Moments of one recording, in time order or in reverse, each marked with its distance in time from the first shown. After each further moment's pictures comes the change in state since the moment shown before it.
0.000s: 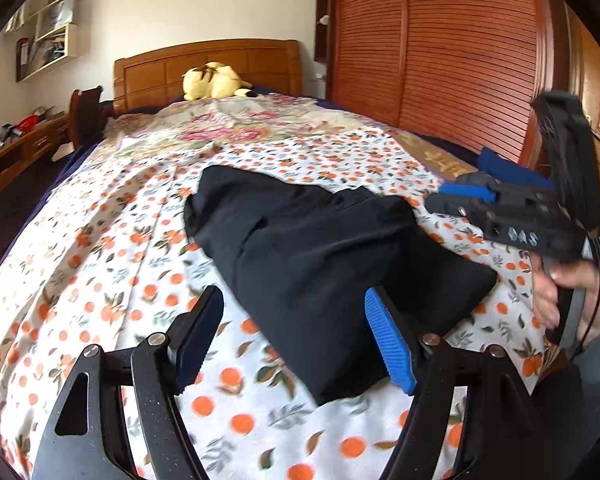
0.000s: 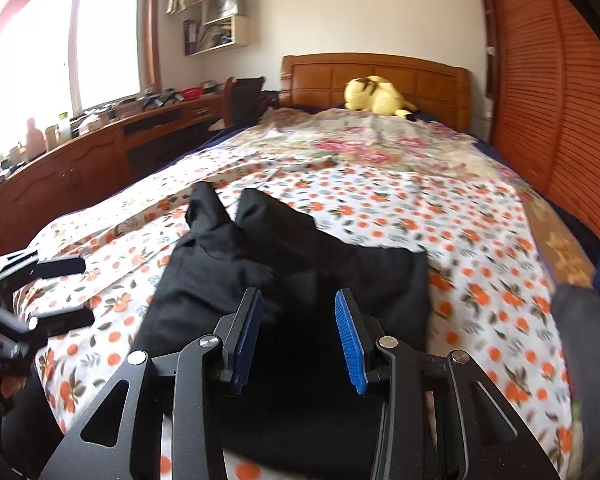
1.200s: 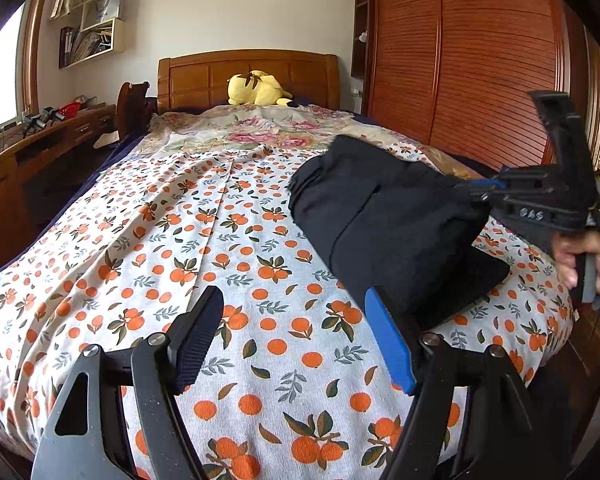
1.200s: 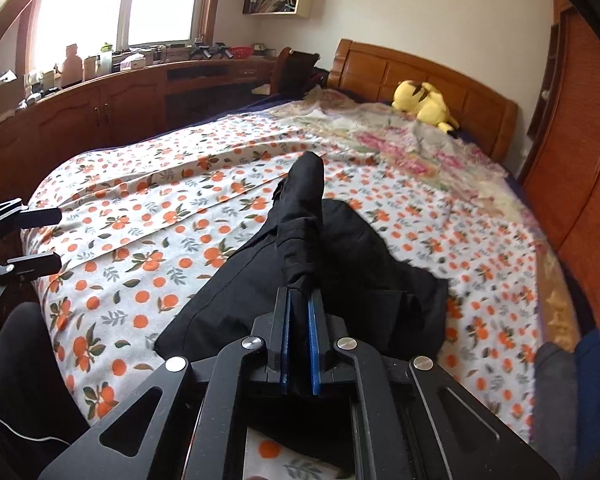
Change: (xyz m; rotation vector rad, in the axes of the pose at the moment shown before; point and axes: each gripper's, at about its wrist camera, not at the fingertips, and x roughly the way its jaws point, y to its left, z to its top) left arm -0.067 0.047 -0.041 -0.079 -0.054 0.081; right arm 0.002 0.042 0.042 -0.244 0.089 -0.007
